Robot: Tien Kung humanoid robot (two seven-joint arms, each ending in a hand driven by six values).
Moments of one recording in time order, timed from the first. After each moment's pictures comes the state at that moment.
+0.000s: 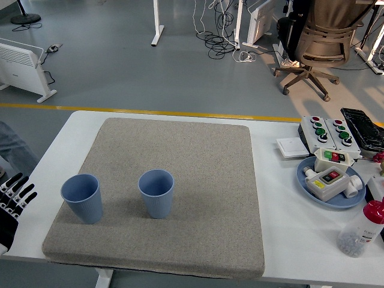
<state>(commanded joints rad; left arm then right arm) 0.19 0.33 -1.53 -1.54 0.60 0.07 -0.23 0.23 -0.14 0.64 0.18 -0.49 -0.33 -0.21</state>
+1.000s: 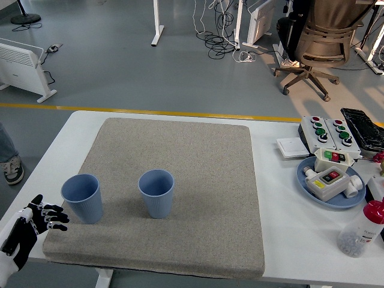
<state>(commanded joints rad) 0.30 0.39 -1.49 -1.63 0.96 -0.12 -0.16 0.23 -0.13 0.66 0.18 -0.51 -0.32 -0.22</state>
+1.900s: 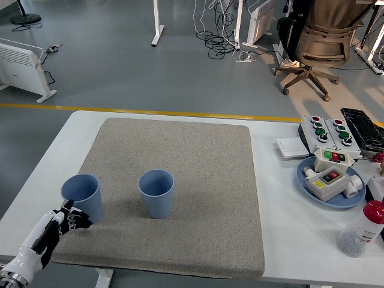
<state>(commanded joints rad) 0.15 0.37 -1.33 -1.49 1.05 -0.04 -0.19 0.23 -0.13 0.64 0.19 -0.50 -0.32 -0.22</state>
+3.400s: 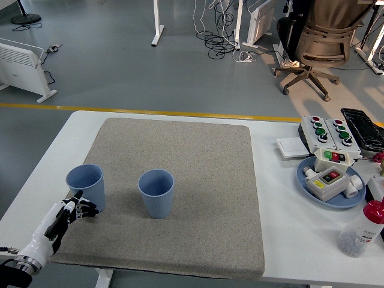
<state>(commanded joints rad) -0.02 0.37 -1.22 -1.30 1.01 0.01 -0.25 0.23 -0.13 0.65 0.19 -0.50 -0.32 -0.22</state>
